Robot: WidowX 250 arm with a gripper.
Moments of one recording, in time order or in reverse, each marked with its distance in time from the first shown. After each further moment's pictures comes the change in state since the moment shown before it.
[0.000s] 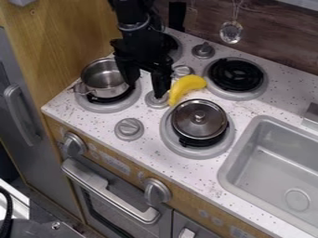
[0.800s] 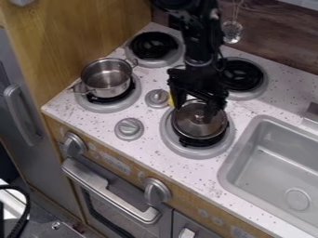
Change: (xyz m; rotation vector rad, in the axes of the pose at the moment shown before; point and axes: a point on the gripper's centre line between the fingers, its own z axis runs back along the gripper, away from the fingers) arm 0.043 -0.055 -0.077 0.062 0.065 0.008
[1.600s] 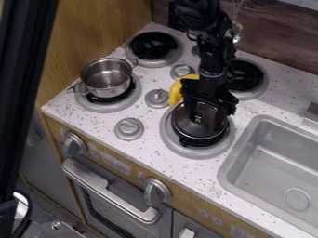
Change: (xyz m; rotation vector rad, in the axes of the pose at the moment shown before) arm 0.030 0.001 -0.044 0.004 0.015 0.058
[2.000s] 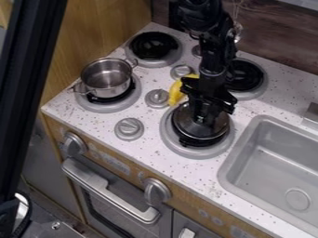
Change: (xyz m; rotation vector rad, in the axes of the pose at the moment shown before) arm 0.002 0.003 -0.002 0.022 0.026 -0.015
